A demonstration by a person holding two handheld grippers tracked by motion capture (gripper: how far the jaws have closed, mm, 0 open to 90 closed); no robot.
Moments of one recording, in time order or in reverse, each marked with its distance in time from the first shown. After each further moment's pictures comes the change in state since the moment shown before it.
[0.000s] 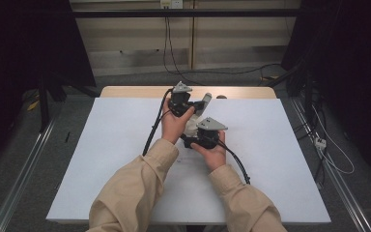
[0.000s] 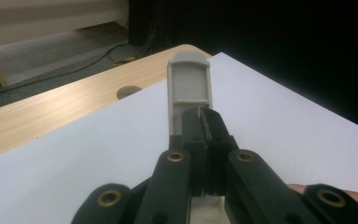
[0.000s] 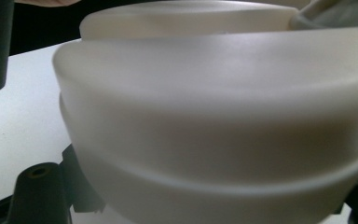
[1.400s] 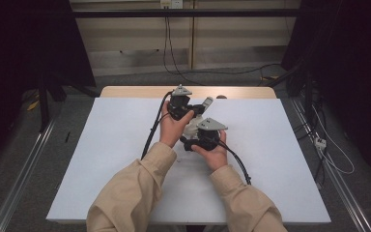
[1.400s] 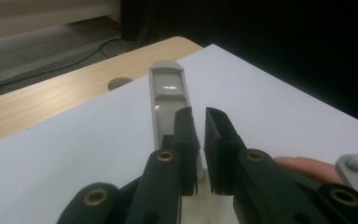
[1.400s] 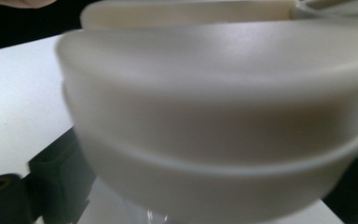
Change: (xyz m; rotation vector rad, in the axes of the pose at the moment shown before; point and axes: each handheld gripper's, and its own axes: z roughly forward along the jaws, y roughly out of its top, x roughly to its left) left arm -0.006 -0.006 -0.010 0.014 -0.030 0.008; right arm 0.000 0.001 -0.005 0.029 0.011 -0.005
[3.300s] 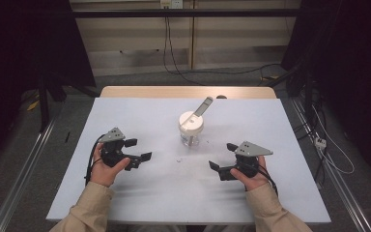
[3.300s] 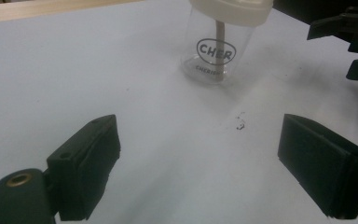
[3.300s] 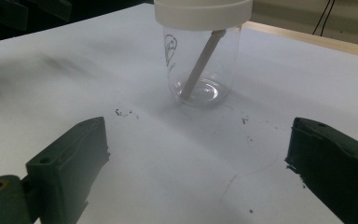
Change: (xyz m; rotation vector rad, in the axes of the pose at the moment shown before) left arm 0.033 -0.135 -0.170 0.048 0.035 -0.051; right arm -0.012 -0.033 -0.132 0.054 0.091 0.010
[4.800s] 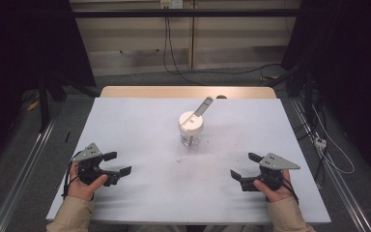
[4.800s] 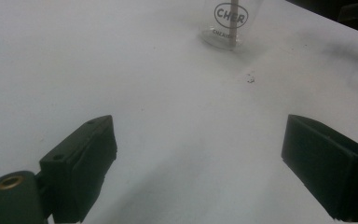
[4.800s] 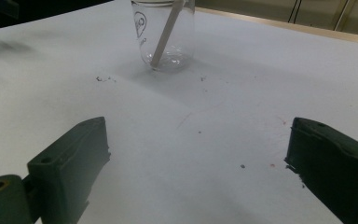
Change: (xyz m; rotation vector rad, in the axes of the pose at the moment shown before) left arm 0.011 -0.048 -0.049 -0.021 0.043 -0.010; right arm -0.018 -0.031 -0.055 -0.005 -0.067 0.022
